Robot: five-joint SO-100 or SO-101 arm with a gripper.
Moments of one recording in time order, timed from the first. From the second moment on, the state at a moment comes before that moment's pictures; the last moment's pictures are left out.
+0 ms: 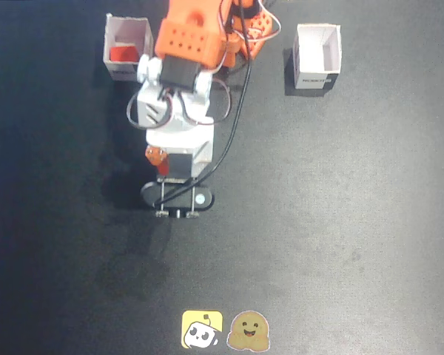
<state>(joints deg) 11.0 112.3 130.2 52.5 74.7</state>
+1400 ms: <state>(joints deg) 10.3 99.7 137.2 39.0 74.9</state>
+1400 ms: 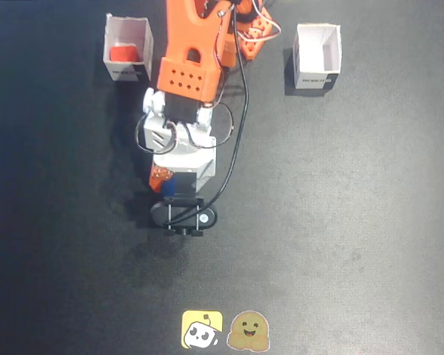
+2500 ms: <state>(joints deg) 3.8 130.1 134.9 70.6 82.0</state>
